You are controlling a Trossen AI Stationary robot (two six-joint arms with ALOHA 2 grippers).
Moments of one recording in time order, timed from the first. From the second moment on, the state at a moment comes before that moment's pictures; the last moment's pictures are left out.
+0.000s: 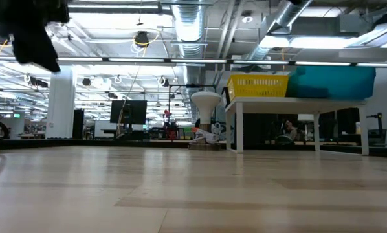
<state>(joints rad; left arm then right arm) -0.46 0.75 0.68 -0.87 -0.42 -0.90 -0.01 1.18 1.40 -0.94 -0.21 0.18</state>
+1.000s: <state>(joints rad) -0.14 0.25 0.08 -0.08 -0.18 -0.34 0.27 1.04 1.28 -0.77 0.34 0.78</state>
